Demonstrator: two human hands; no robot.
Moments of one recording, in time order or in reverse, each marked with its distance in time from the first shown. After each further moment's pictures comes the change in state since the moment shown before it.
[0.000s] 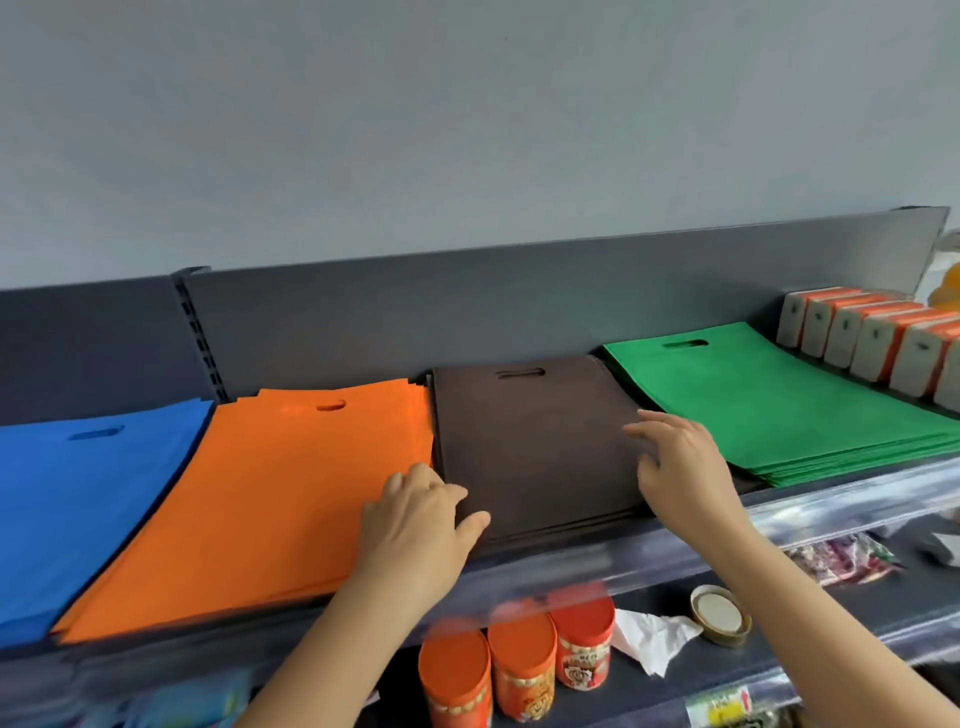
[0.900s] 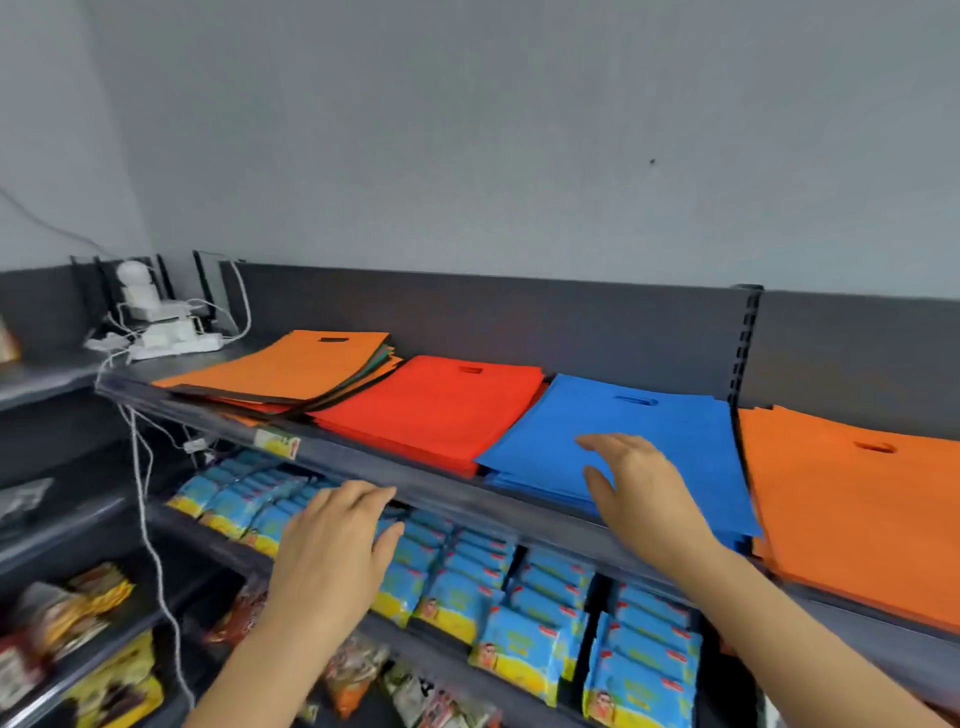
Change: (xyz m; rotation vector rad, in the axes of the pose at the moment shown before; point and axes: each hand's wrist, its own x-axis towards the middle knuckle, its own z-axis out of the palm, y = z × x) left_hand -0.329 -0.422 -0.143 0.277 0.390 -0.574; right_hand -0.173 -0.478 0.154 0.269 -0.299 -0.788
